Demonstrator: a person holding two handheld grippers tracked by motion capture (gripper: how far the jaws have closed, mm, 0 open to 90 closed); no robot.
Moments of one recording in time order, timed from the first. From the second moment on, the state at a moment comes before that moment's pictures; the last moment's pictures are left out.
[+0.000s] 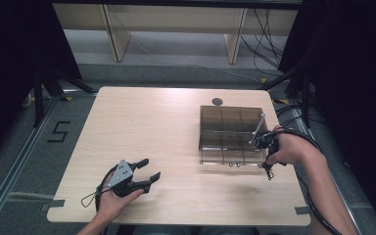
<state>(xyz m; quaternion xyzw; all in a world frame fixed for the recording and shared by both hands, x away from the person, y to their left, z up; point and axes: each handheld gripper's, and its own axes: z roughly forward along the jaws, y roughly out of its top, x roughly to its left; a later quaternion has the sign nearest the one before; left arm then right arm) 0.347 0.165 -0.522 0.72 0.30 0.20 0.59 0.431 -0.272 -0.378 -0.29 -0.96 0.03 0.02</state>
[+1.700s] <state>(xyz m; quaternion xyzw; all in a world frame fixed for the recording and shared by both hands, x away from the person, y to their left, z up) 0.347 0.165 -0.522 0.72 0.31 0.20 0.59 0.462 -0.267 -0.366 -0.30 -0.95 0.01 -0.01</state>
